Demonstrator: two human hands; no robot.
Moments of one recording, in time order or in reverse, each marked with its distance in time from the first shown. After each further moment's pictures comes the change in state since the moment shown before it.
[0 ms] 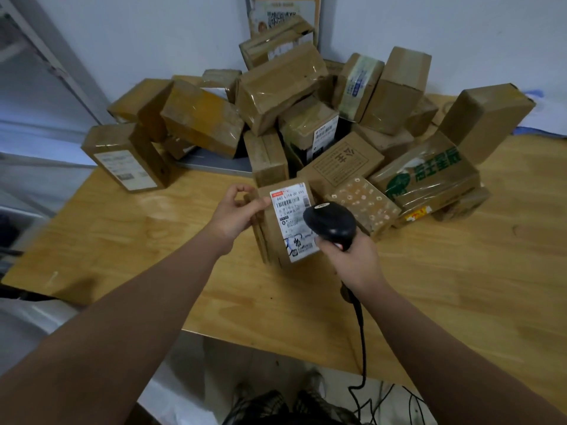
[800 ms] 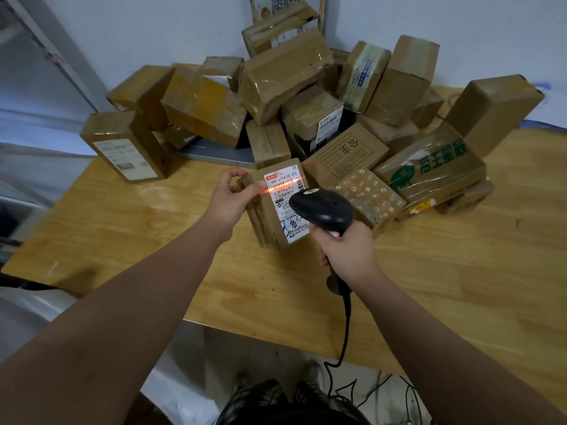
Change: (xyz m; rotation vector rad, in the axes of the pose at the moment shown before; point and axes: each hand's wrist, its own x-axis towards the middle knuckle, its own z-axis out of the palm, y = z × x) left_hand 0.003 0.002 -0.004 -0.024 0.094 0.083; right_hand -0.011 -0.026 0.010 -0.024 -0.048 0.086
